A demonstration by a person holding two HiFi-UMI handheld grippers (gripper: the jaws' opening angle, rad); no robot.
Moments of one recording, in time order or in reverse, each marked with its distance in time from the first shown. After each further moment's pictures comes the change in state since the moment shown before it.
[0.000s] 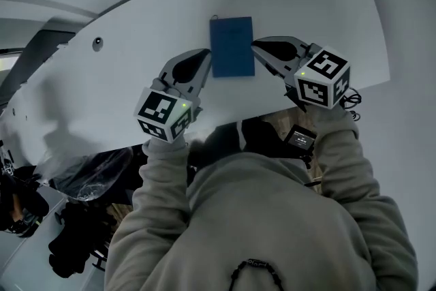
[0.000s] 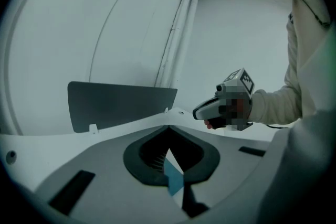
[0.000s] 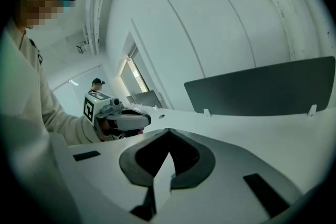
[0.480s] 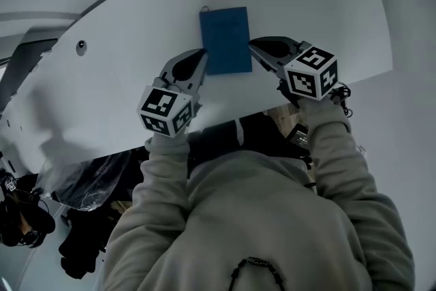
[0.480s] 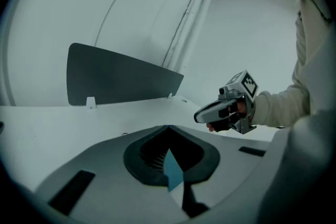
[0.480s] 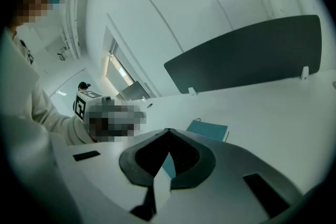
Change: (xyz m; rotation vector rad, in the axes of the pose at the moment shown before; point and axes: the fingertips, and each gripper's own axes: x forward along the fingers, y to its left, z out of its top) left arm 0.046 0.031 -0.072 -0.114 0.109 0.001; right arm 0.036 -0.062 -0.076 0.159 0.093 -0.070
